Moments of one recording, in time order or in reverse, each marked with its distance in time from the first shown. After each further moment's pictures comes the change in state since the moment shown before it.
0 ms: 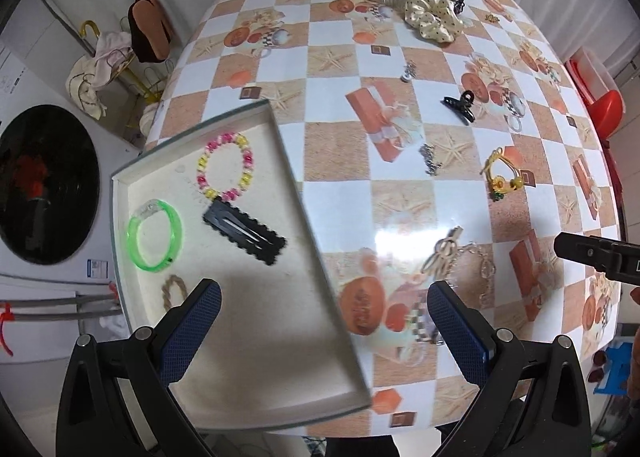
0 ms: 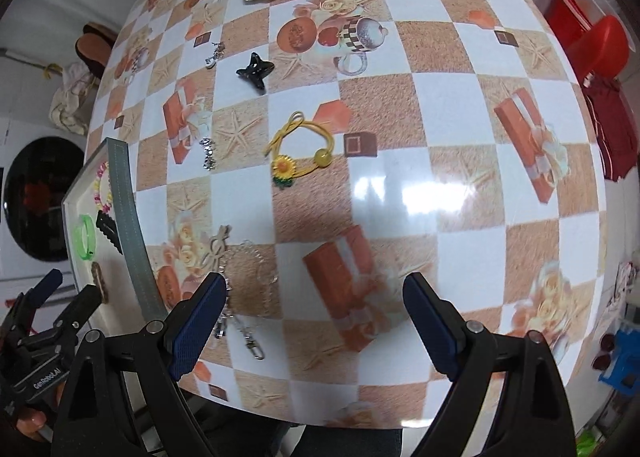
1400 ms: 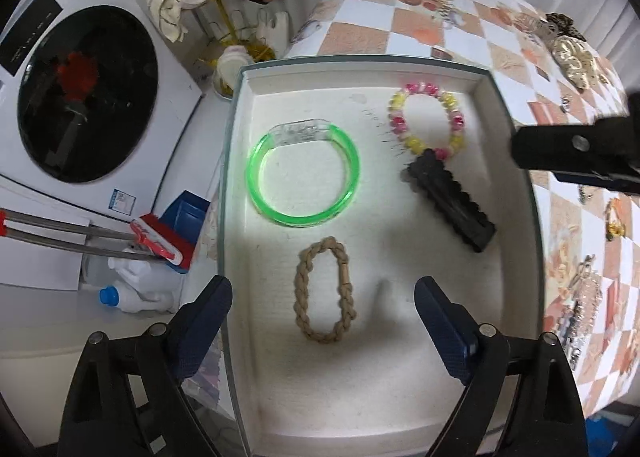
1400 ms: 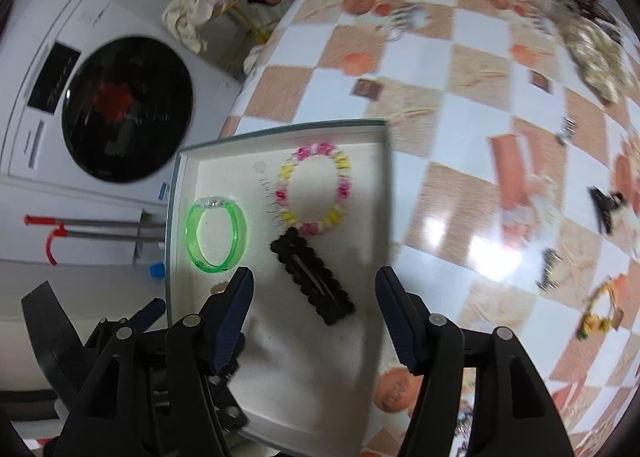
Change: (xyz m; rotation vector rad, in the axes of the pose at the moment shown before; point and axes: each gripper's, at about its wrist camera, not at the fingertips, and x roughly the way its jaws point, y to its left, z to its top) left arm 0.051 0.151 -0.043 -0.263 0.014 0.070; right arm 0.058 0.244 0.036 -0.389 0.030 0.176
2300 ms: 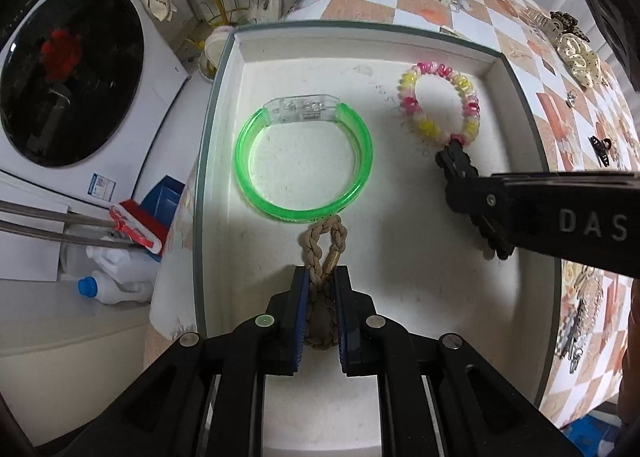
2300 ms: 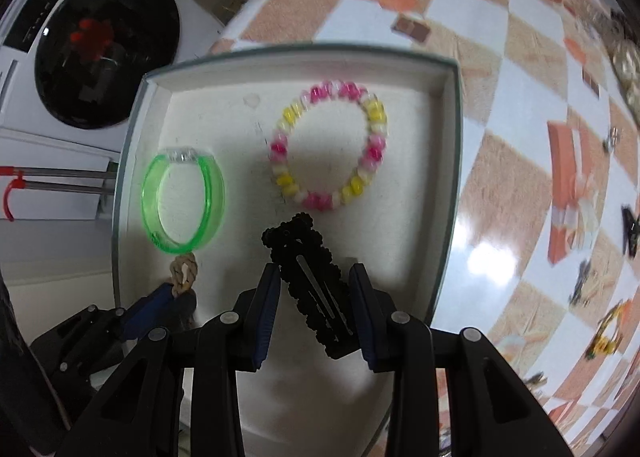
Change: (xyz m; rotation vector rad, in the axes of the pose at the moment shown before) left arm 0.033 0.012 -0.004 -0.024 0.031 -0.059; right arm 0.077 0.041 0.001 -0.149 0.139 -0.131
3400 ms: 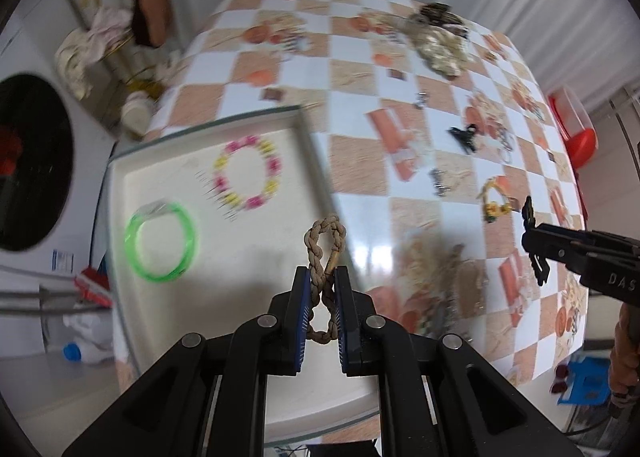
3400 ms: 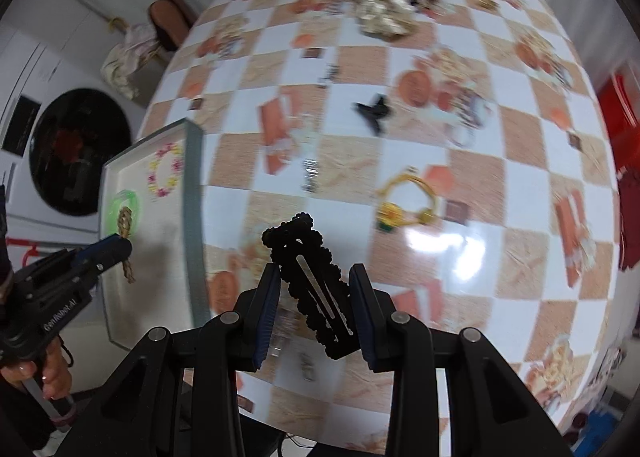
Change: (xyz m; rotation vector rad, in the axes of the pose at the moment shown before) left arm -0.081 -0.089 0.006 0.208 -0.060 -0.182; right arm -0.136 -0.165 -0.134 0.287 -0.215 -0.023
